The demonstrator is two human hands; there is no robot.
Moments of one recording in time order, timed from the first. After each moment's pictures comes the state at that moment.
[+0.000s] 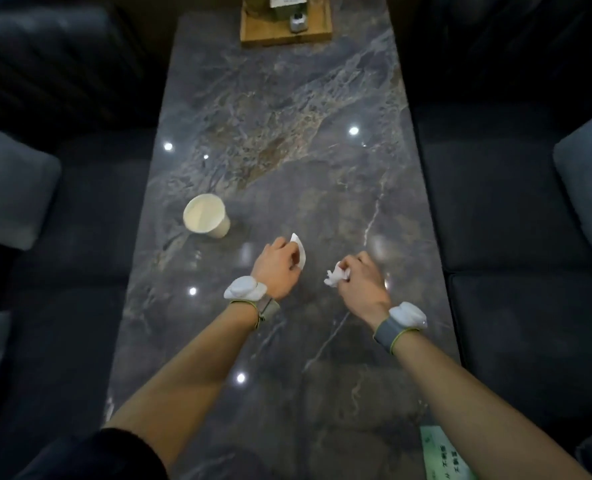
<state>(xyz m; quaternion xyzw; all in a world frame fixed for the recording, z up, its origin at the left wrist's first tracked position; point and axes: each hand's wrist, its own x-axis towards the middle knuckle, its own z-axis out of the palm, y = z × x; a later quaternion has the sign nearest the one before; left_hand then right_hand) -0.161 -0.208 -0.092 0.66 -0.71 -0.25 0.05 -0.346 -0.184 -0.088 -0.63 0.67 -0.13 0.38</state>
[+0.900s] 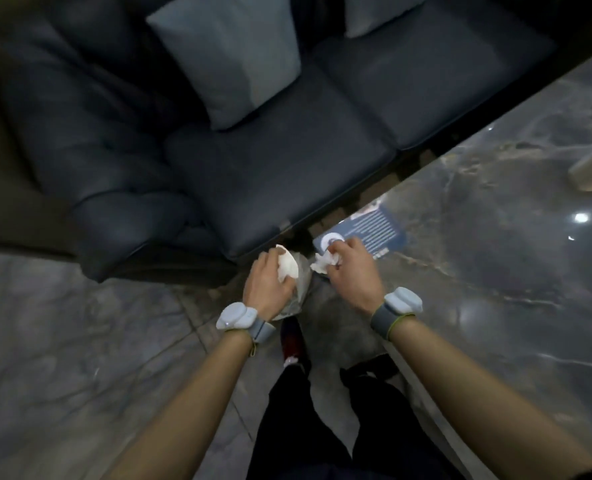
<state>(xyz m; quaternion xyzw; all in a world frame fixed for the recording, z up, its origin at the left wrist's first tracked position) 0.081 0.296 -0.122 0.92 -0.17 -0.23 0.26 0.009 0.131 -0.108 -0.89 0.26 0.07 0.38</state>
